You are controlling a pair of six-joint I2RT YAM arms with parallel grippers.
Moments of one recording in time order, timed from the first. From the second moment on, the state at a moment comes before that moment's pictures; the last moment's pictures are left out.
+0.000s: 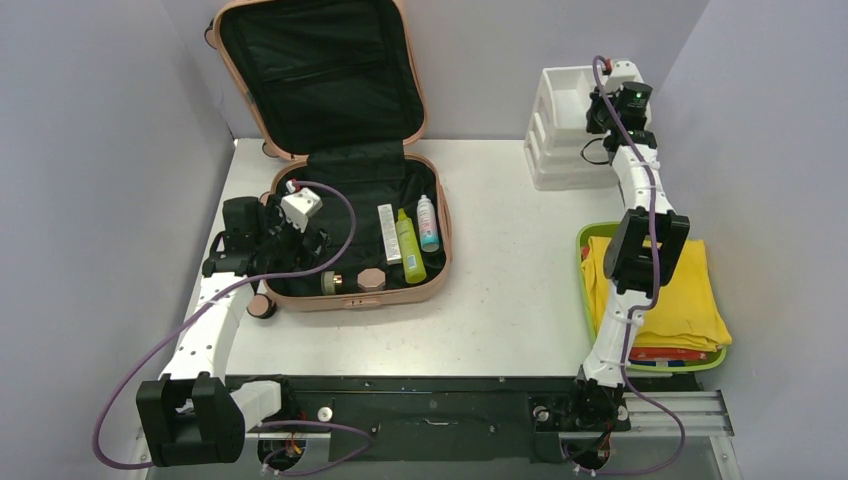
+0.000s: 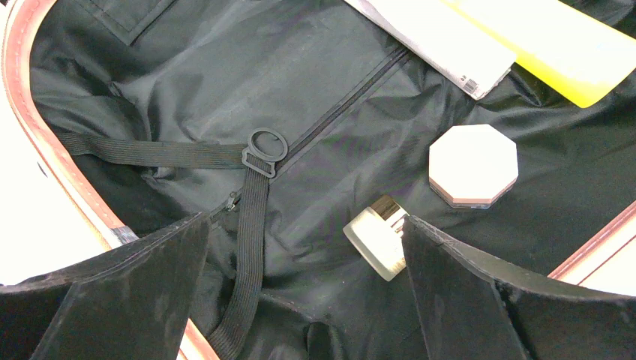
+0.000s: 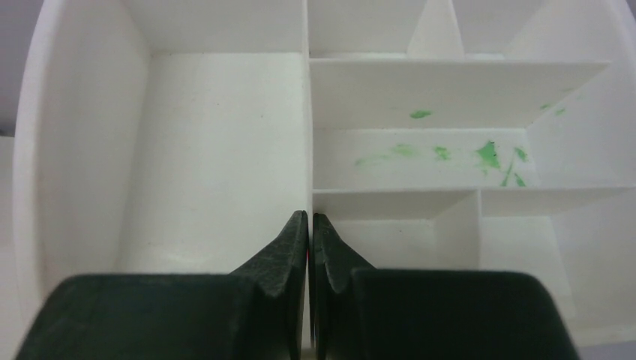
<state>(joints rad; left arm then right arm) 0.03 1.13 0.86 -0.39 0.47 0.48 -0.16 2.21 2.07 -0.20 -0.21 -0.12</state>
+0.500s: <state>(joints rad) 0.03 1.13 0.86 -0.39 0.47 0.48 0.09 2.07 1.89 -0.20 -0.05 0.06</state>
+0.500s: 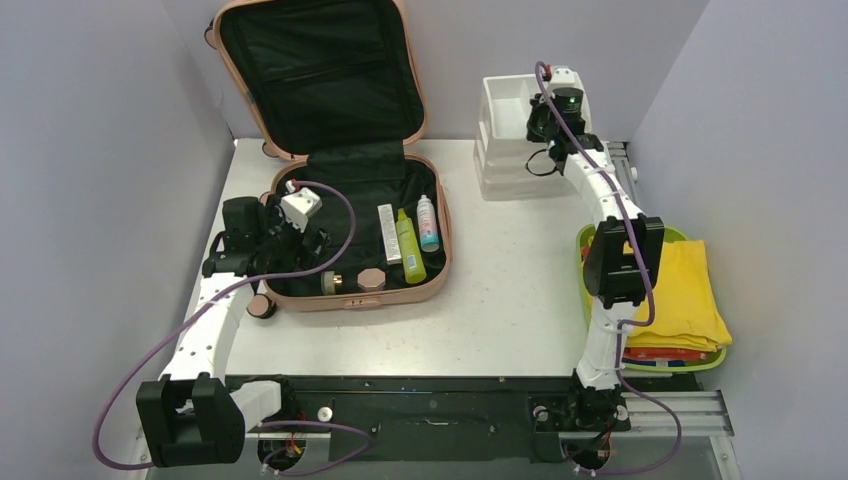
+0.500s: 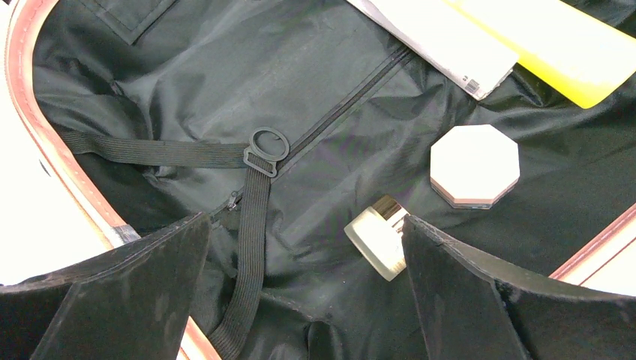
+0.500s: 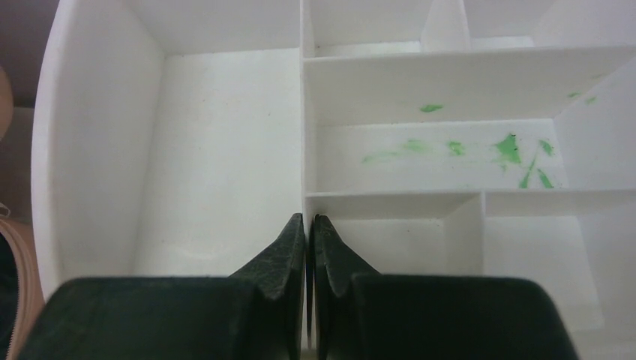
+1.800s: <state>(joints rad) 0.04 1.07 0.86 -0.39 0.51 0.50 0.14 1.30 0.81 0.08 -0.15 -0.80</state>
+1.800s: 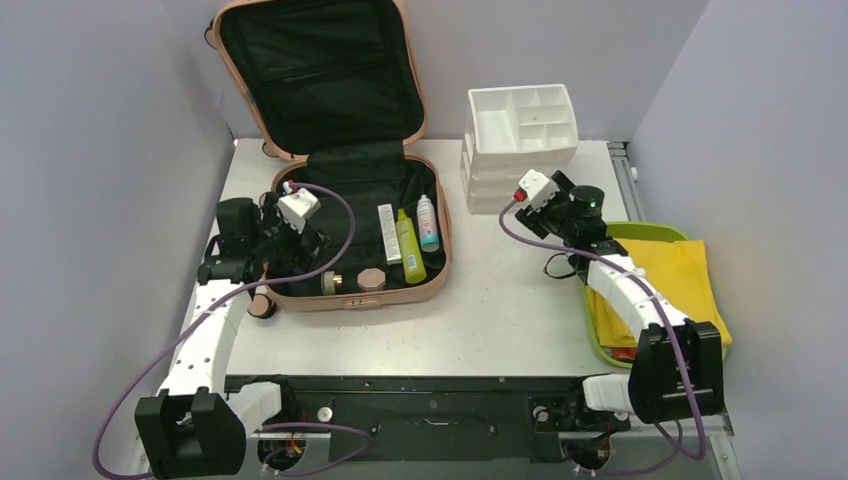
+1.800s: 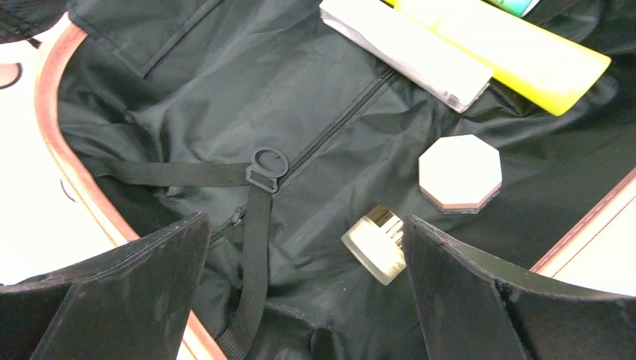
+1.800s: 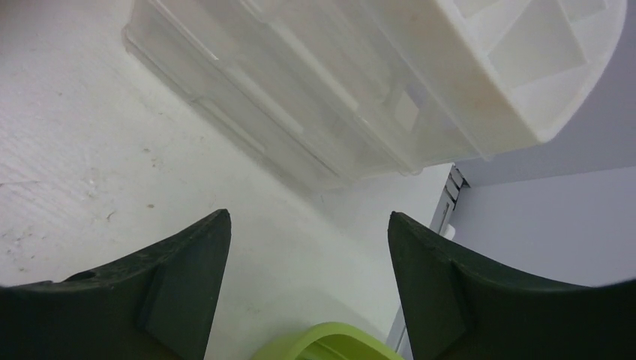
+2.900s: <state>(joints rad) -0.41 2.35 1.72 0.63 0.85 -0.84 -0.33 2.06 1.47 0.40 -0.68 0.94</state>
